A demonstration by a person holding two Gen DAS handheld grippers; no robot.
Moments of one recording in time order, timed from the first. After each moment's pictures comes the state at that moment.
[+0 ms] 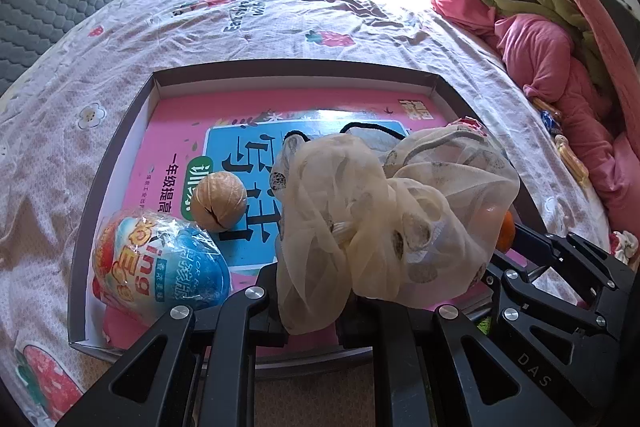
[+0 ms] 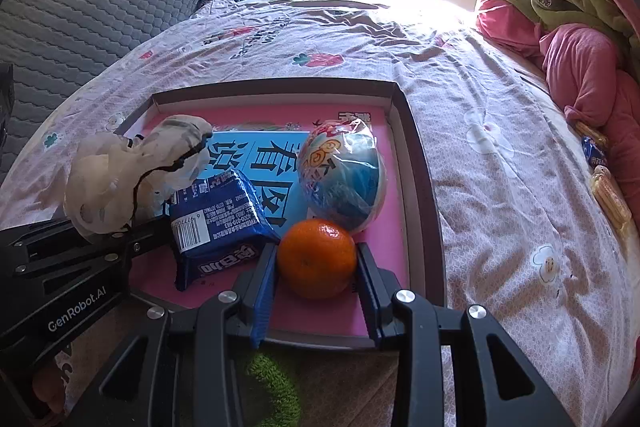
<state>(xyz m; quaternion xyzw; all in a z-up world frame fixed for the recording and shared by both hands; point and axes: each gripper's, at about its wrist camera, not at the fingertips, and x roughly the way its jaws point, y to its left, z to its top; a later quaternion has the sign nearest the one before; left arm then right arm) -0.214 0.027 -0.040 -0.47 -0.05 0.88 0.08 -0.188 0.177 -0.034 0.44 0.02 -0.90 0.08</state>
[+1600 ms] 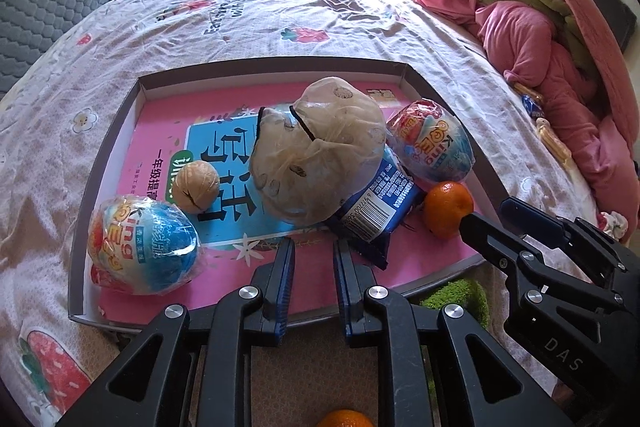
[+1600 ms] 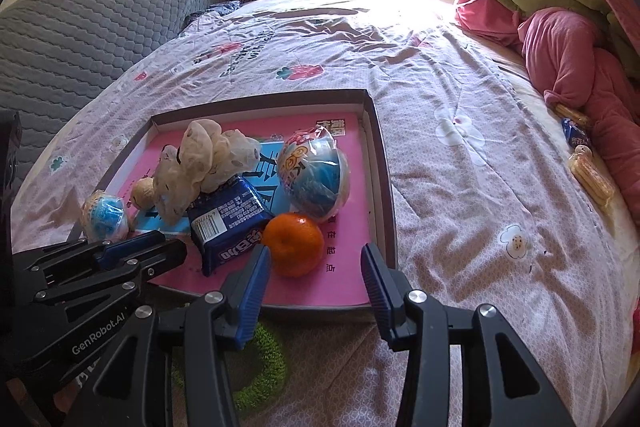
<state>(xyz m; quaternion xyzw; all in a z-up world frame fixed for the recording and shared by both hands) -0.193 0.042 -0.025 -0.47 -0.04 0.87 0.10 -0.168 0.199 -0.012 0.43 -0.01 -0.90 0.06</state>
